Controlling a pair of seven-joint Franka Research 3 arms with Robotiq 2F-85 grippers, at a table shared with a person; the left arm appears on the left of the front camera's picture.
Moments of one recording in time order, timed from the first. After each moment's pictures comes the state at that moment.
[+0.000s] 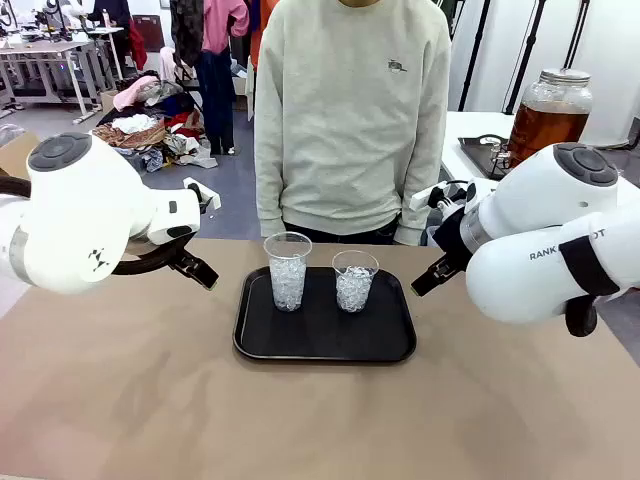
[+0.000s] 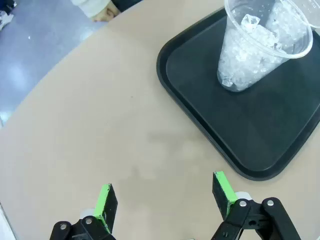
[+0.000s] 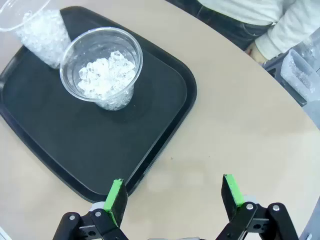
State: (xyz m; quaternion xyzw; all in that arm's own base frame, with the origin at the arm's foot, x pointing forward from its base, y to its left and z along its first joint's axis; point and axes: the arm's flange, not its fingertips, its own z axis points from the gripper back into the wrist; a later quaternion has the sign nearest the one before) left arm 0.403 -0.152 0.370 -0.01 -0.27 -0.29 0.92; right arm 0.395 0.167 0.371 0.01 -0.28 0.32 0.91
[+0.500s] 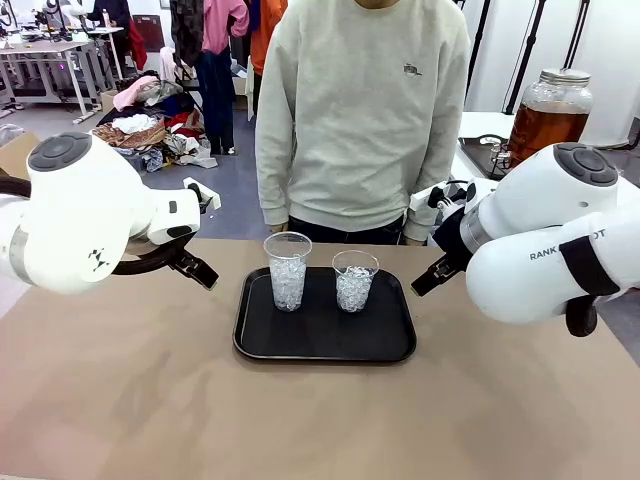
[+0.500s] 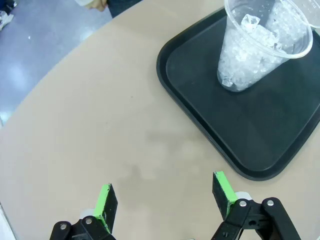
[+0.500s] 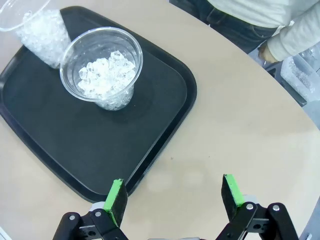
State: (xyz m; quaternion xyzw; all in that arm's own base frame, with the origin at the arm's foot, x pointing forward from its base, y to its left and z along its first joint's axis) left arm 0.403 -0.152 0.370 -0.01 -0.27 -0.29 0.92; right arm 0.395 0.167 0.371 0.01 -0.28 0.32 0.91
